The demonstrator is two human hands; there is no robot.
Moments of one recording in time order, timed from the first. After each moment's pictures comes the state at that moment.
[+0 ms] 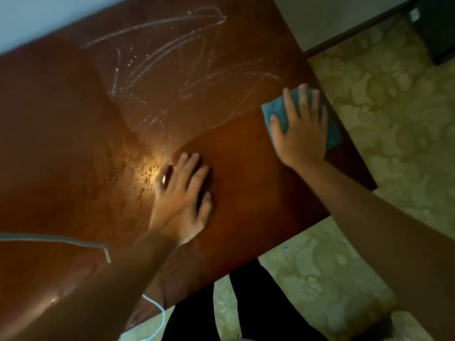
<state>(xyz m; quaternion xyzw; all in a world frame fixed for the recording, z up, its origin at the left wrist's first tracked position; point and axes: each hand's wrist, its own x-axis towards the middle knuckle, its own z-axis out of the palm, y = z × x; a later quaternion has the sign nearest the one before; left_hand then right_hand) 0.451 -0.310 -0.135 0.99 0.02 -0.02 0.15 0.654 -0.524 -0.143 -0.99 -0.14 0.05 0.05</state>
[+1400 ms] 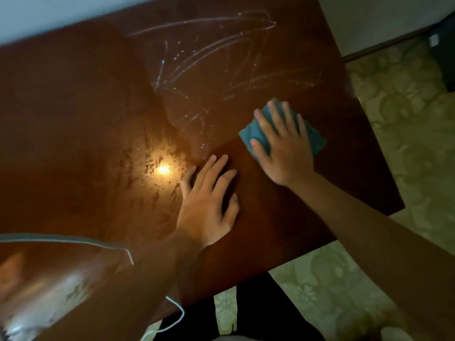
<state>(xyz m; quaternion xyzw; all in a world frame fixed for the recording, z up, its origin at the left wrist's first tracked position) 0.440 -0.297 -0.128 0.96 0.07 0.04 0.26 0.616 -0.443 -0.146 -0.94 -0.33 0.07 0.03</state>
